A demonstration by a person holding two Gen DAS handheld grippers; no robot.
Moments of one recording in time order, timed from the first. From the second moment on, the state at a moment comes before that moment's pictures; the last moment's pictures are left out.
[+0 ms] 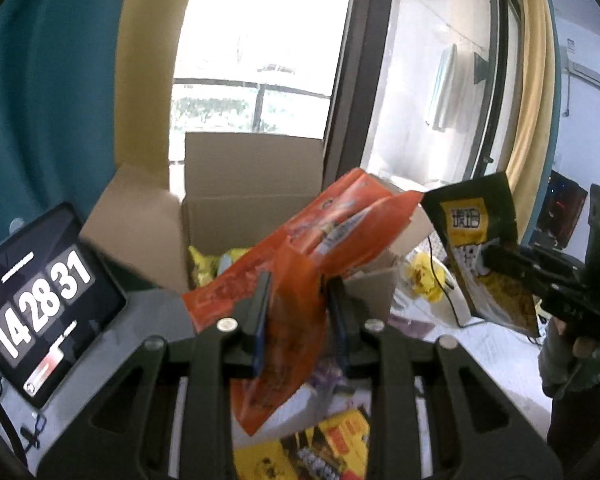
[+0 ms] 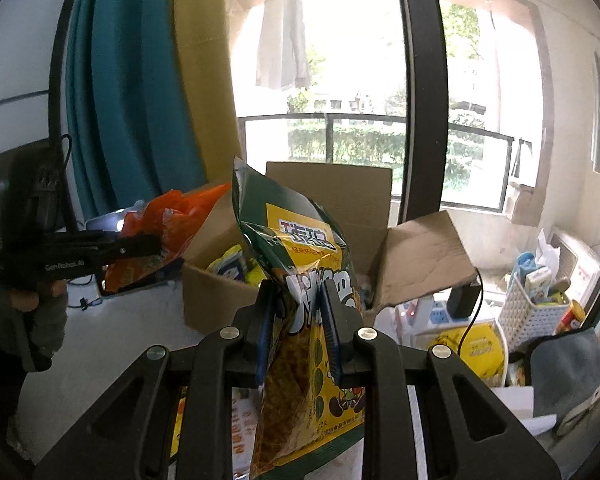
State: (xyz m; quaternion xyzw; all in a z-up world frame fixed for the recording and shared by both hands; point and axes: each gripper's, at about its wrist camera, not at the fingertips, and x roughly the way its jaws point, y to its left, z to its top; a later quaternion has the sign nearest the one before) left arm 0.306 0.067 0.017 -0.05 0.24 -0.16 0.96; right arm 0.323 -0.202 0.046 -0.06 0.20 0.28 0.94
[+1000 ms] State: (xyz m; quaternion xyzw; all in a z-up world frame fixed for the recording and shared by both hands) left arm 0.425 0.029 -0.012 -0.06 0.26 -0.17 0.95; right arm 0.392 -0.211 0.039 -0.05 0.21 0.24 0.95
